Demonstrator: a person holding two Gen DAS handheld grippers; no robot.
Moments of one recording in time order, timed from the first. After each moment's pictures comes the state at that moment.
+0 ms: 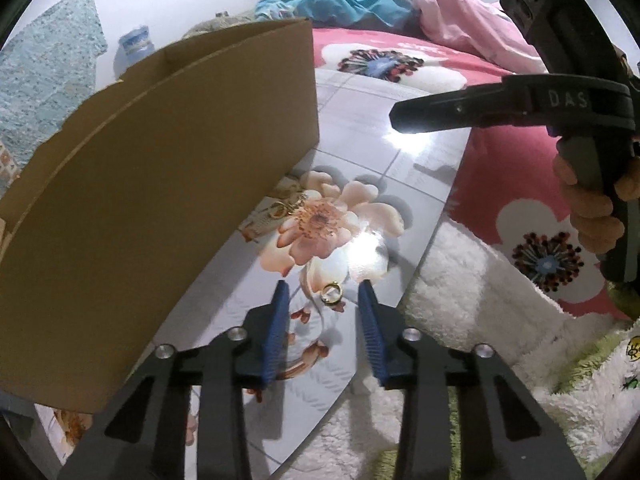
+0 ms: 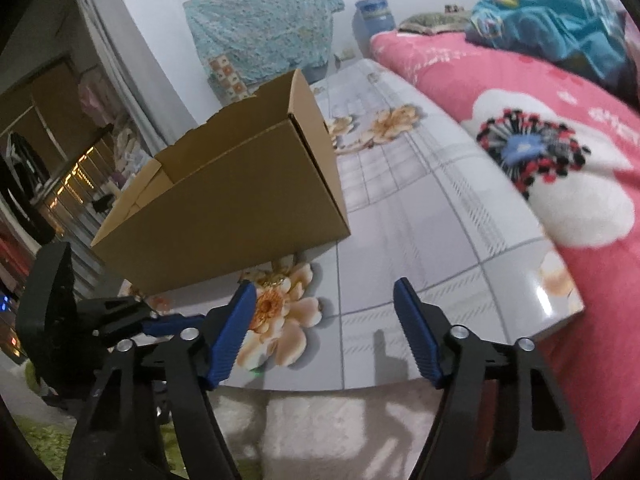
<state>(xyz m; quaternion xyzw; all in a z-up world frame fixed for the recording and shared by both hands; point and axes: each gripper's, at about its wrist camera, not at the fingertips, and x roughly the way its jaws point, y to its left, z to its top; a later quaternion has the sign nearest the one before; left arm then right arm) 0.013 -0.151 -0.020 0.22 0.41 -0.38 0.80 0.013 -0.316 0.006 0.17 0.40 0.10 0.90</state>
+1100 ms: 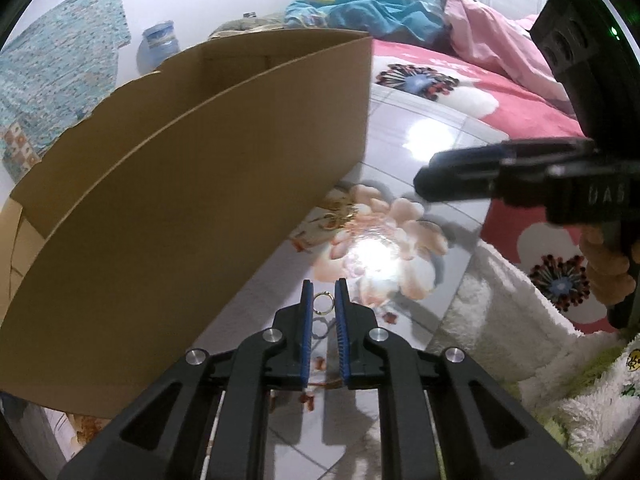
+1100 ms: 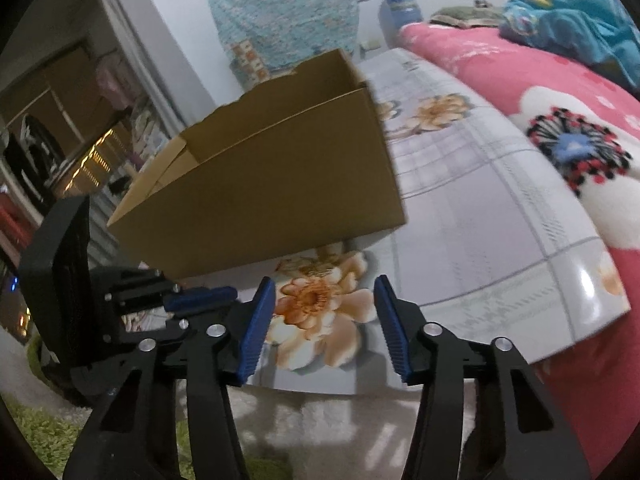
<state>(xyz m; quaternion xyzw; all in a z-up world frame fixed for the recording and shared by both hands) 0.038 -0.131 -0.011 0.19 0.40 -0.34 0.83 0.025 -0.272 0.002 0.13 0.41 0.15 0.89</state>
